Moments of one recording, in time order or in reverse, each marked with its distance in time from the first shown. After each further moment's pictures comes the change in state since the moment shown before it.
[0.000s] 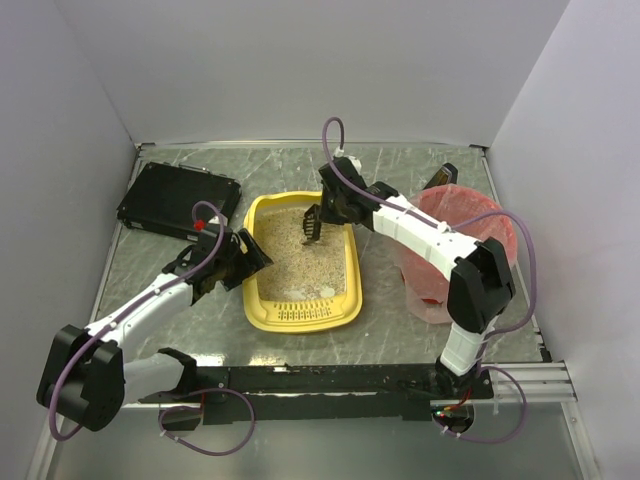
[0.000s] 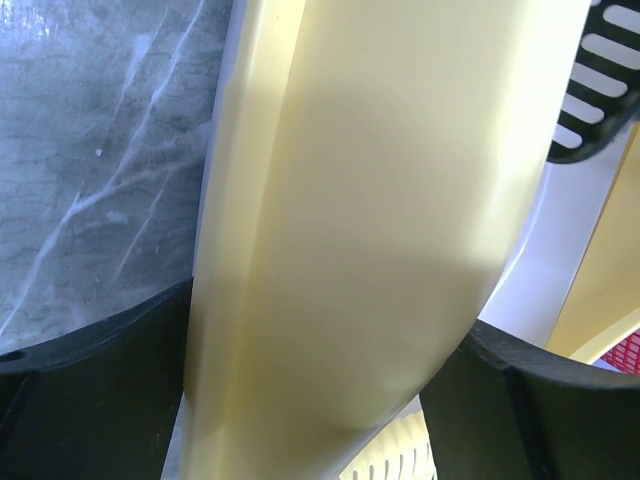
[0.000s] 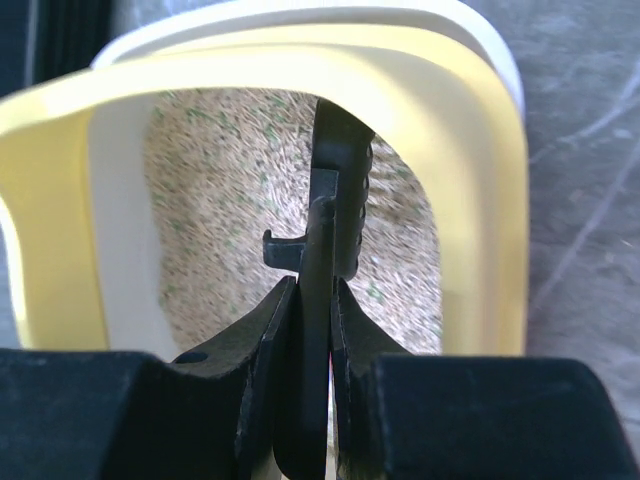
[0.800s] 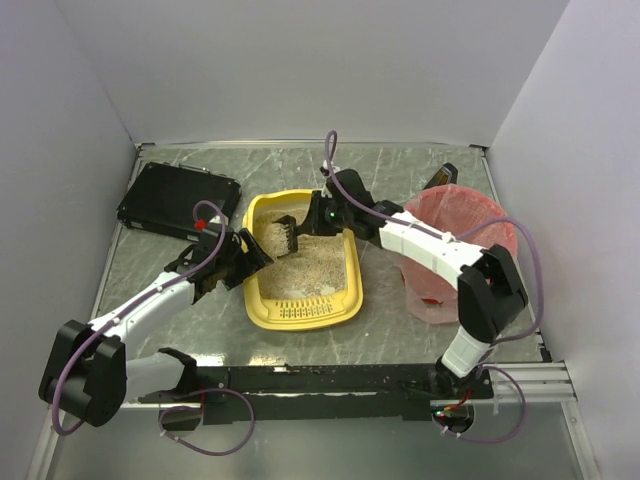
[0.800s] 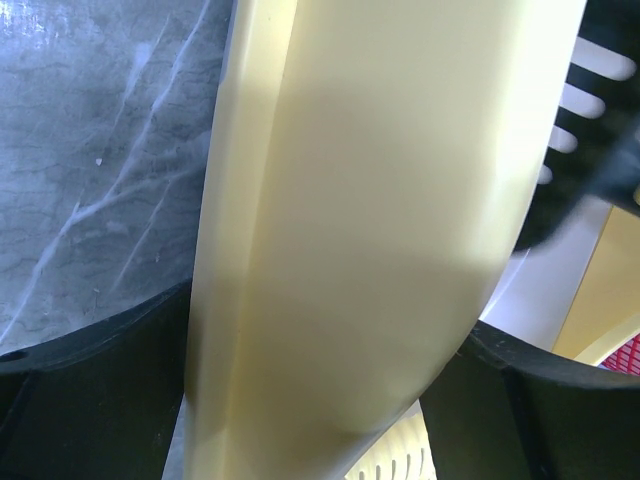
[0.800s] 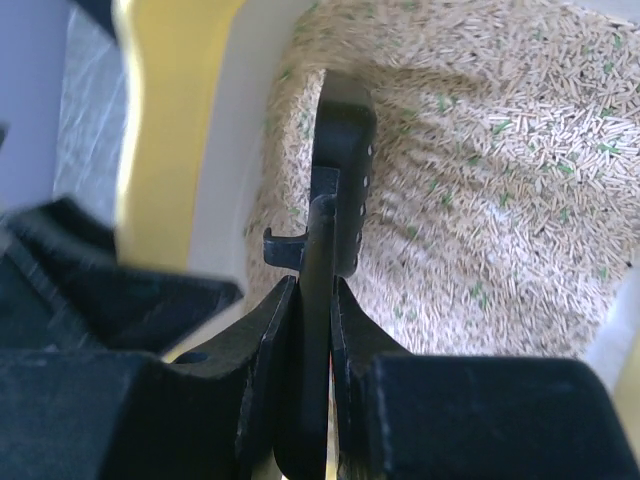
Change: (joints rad) left arm 0.000 0.026 -0.002 0.027 -0.008 0.000; right arm 0.000 -0.074 -0.217 0.314 -0.335 -0.080
